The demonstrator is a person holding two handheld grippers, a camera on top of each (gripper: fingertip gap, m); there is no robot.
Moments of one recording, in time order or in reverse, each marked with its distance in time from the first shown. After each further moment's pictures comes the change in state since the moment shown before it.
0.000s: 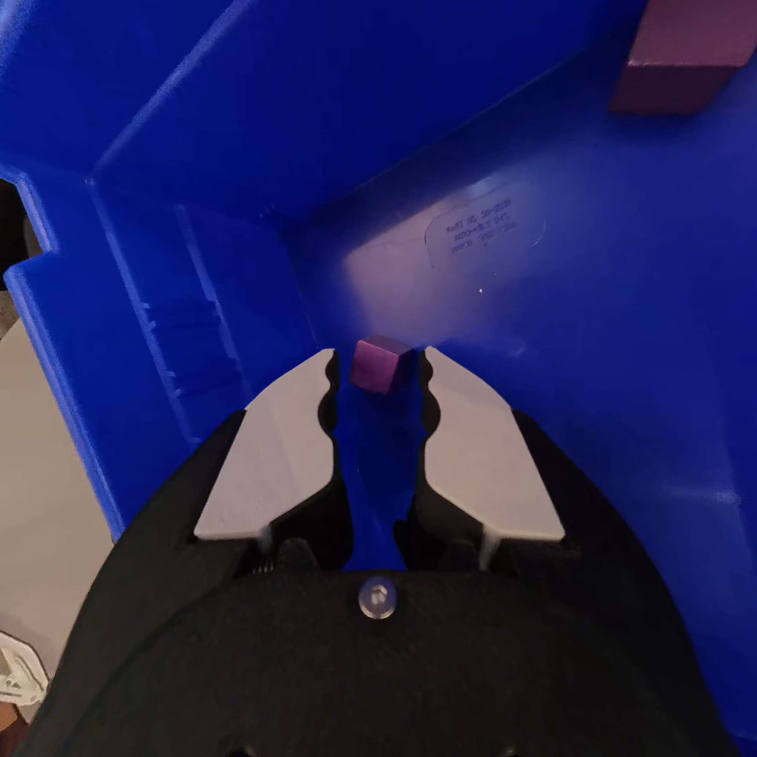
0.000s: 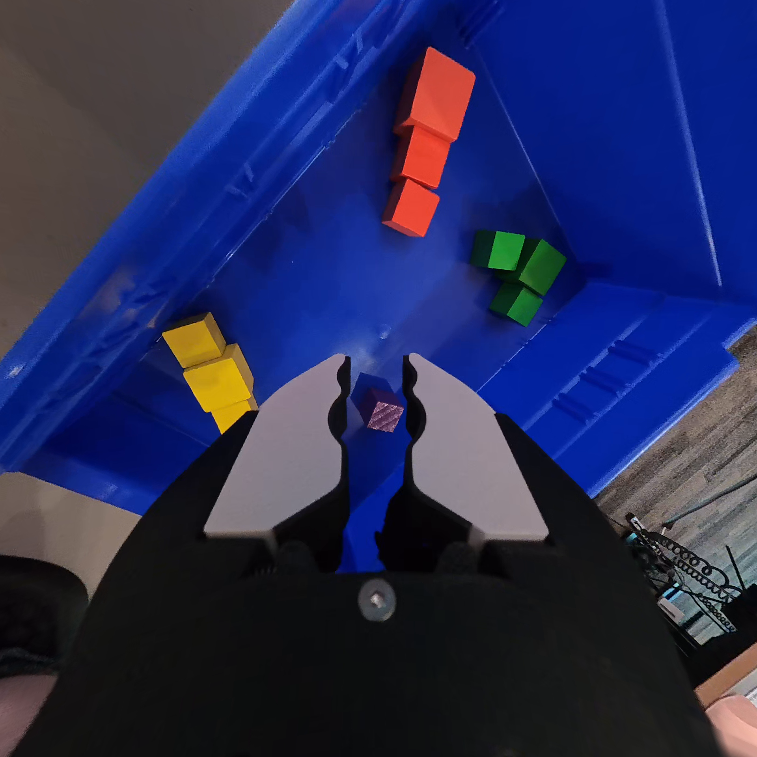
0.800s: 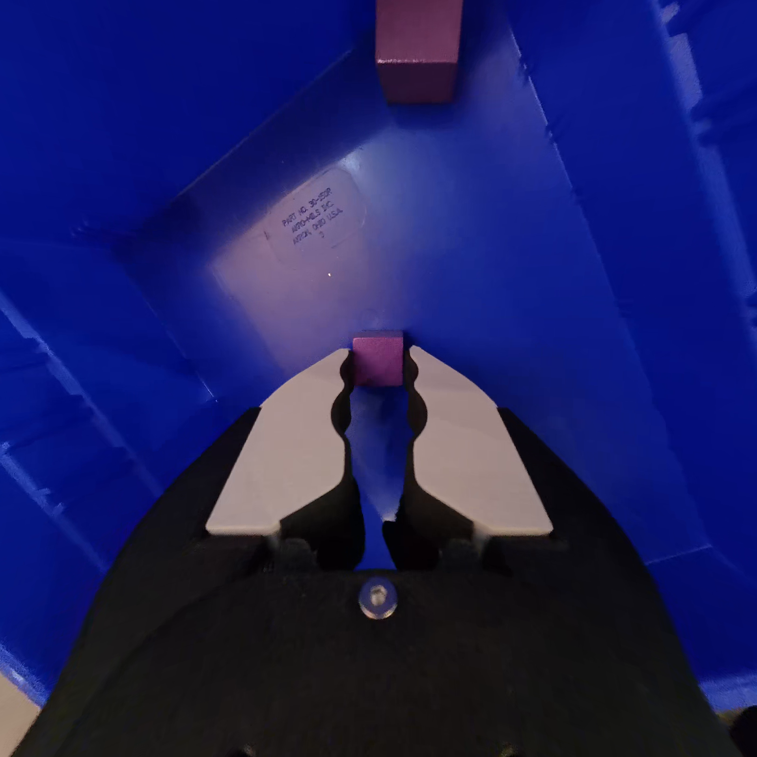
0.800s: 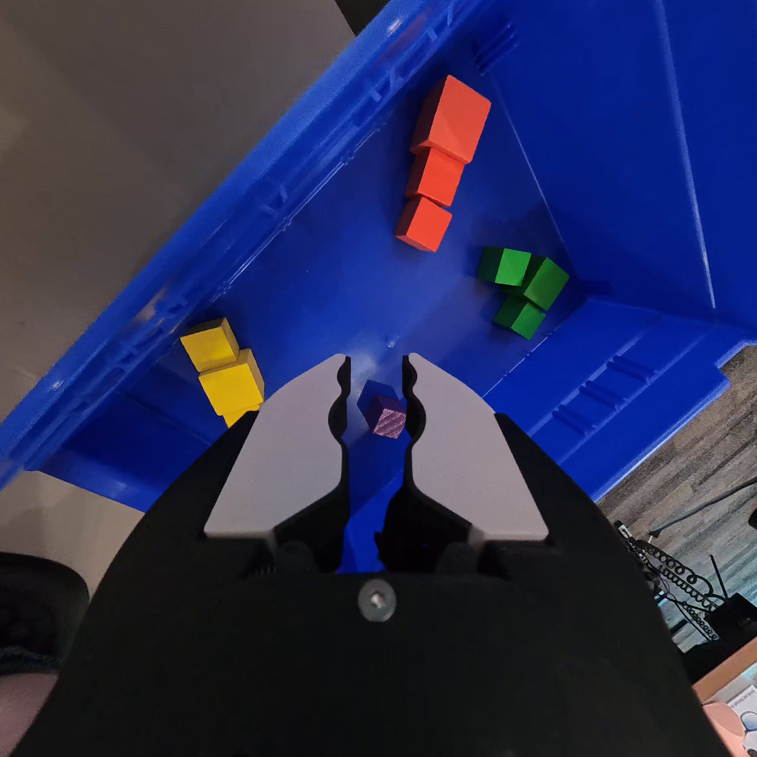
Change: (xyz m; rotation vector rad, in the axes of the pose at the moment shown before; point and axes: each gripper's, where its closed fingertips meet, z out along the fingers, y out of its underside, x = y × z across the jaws) left arm 0.057 0.003 -0.020 -0.012 0.321 0.085; right arm -0.005 -0.005 -0.003 0.008 0.000 -0.034
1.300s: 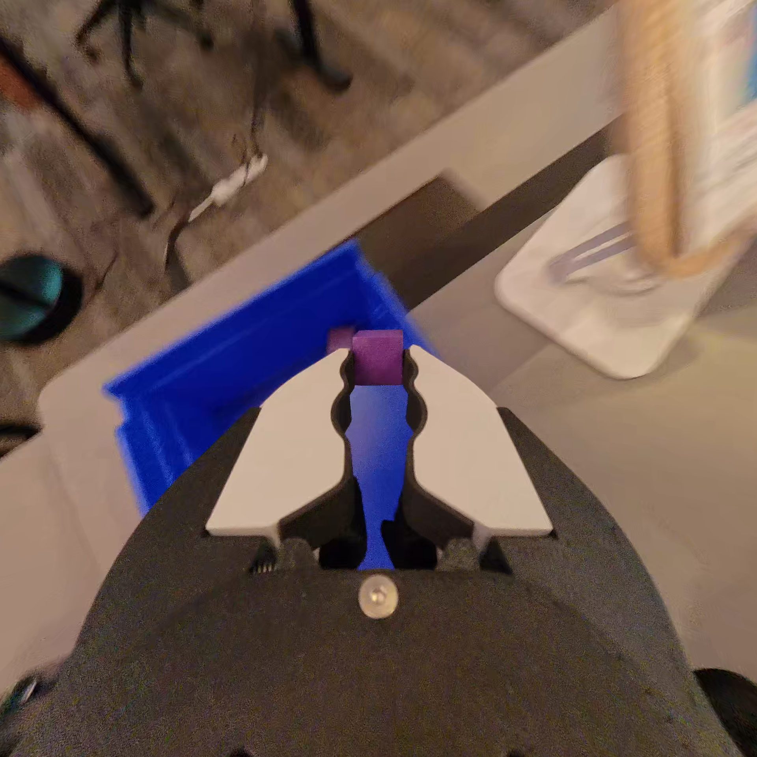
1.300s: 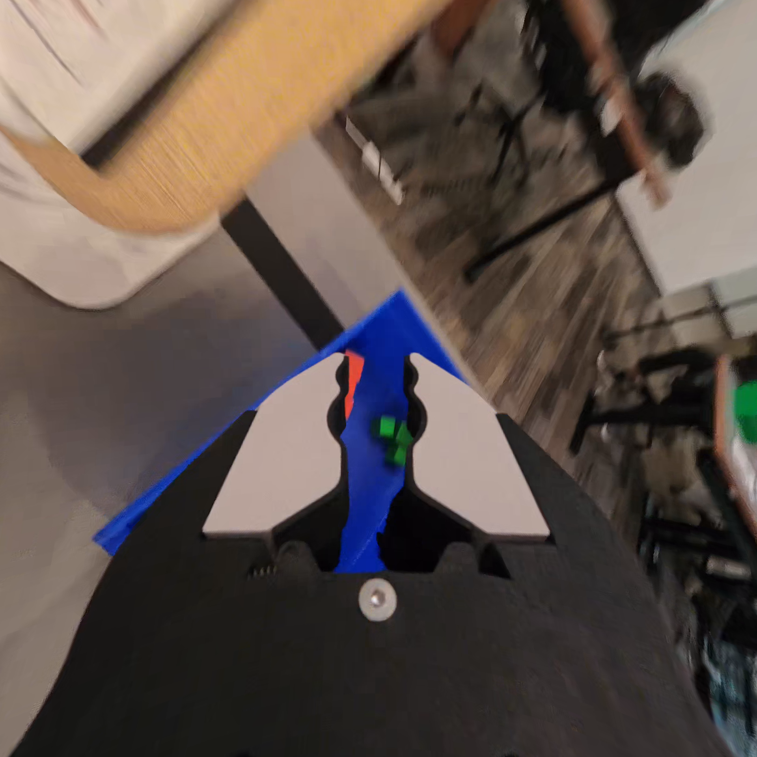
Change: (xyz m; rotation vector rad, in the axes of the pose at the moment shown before) left arm 0.035 -0.080 -0.149 0.566 0.048 -0.006; right arm 0.004 -0.078 -0.145 0.636 0.293 -0.098
